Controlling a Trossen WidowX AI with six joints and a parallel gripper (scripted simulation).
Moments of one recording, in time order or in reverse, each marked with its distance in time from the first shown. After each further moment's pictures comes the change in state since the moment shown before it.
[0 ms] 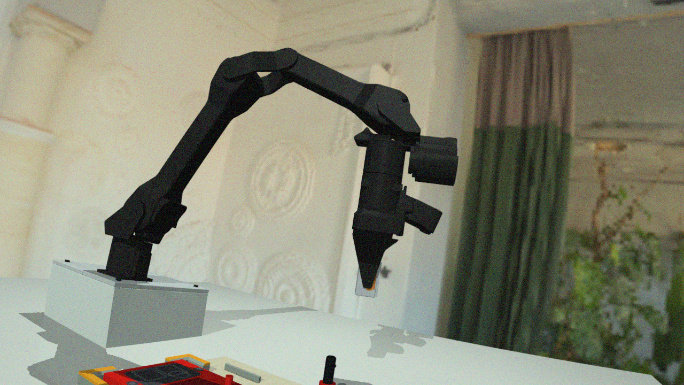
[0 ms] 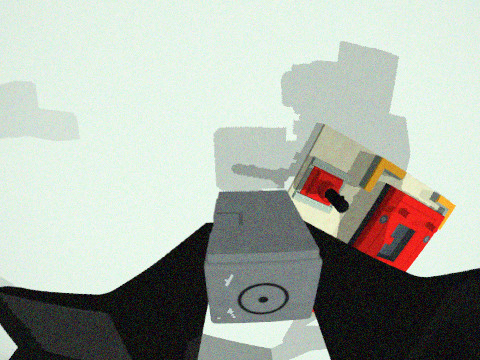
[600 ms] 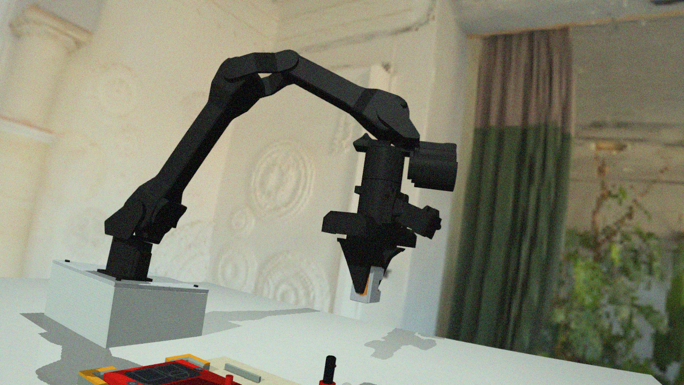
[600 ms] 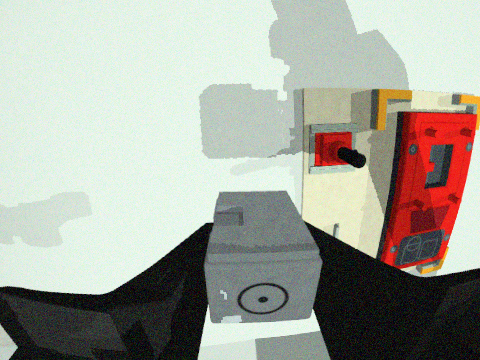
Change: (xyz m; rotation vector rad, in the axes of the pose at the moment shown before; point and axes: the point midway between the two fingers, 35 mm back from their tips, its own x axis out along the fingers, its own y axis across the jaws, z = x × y) arm 0.008 0.000 0.000 0.495 -0.005 0.000
